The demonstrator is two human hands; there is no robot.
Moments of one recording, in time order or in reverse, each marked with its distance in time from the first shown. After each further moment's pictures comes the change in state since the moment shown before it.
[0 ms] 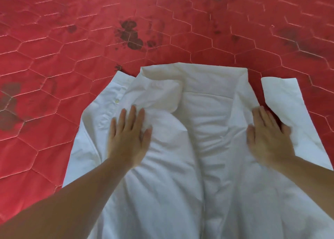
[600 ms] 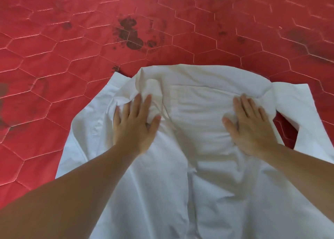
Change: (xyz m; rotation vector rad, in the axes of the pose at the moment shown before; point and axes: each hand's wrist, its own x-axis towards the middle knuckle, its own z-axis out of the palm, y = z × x) left_hand 0.053 0.016 -0.004 -0.099 0.091 0.011; right_hand 0.055 -0.032 0.019 -0.005 -0.108 -0.145
